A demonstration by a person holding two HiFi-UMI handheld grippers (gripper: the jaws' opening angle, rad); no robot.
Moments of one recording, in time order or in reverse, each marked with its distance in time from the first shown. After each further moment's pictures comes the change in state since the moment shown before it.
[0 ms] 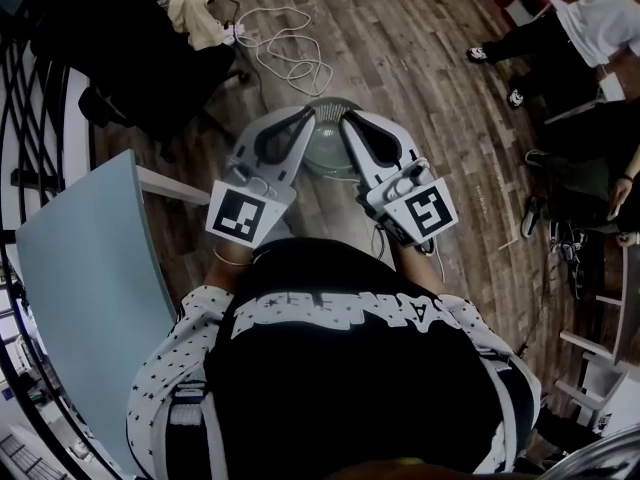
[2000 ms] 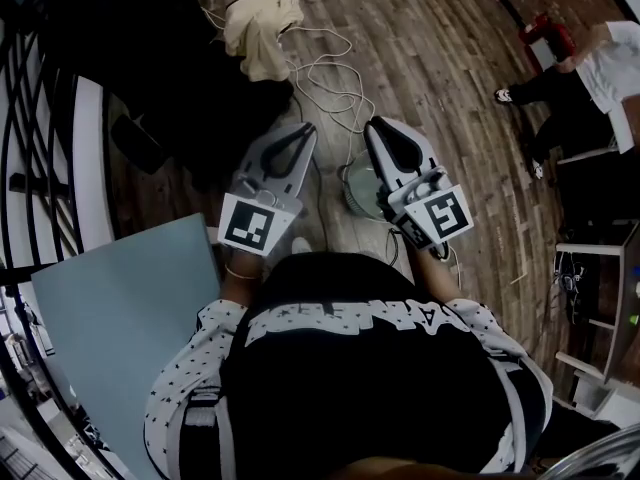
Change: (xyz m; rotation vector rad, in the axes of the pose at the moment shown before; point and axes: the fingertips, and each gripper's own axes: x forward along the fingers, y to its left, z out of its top) left arm -0.026 0.350 -0.076 -0.058 0.067 0.075; right arm 0.331 -0.027 -0.066 -0.009 0.124 -0.034
